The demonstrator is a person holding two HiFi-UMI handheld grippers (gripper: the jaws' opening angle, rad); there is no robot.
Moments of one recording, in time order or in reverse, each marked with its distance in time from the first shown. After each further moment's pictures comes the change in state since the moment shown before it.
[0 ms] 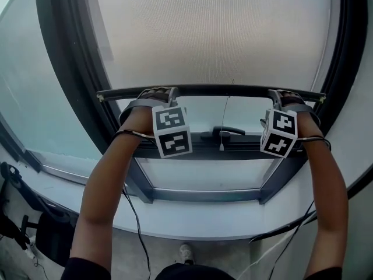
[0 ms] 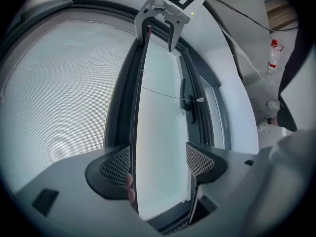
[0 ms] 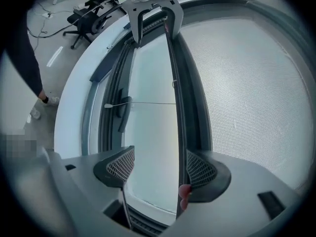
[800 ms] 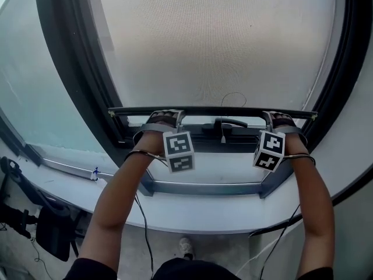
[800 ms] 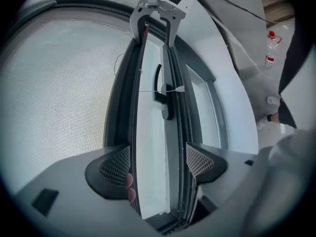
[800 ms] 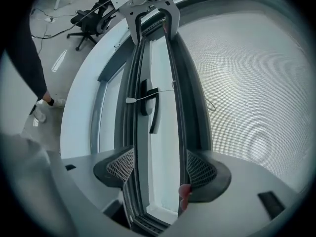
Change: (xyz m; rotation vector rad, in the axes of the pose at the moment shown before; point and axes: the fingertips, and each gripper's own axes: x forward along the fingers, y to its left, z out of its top) left arm 0.057 -0.096 -0.005 0.018 0.009 -0.030; right arm 0.045 0.102 0.000 0.023 -0.011 0.102
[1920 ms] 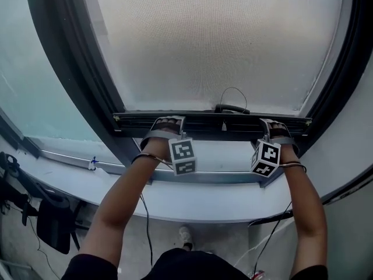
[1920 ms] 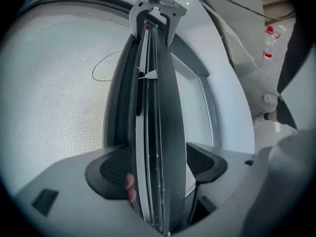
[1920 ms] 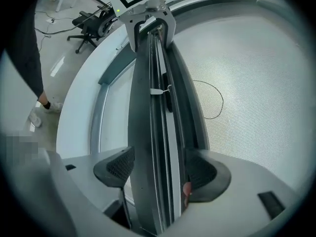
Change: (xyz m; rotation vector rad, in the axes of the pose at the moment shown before) left arm 0.053 -0.076 -0.005 0.013 0.040 -0.054; right arm 0.048 0.071 -0.005 0.037 -0.069 -0.029
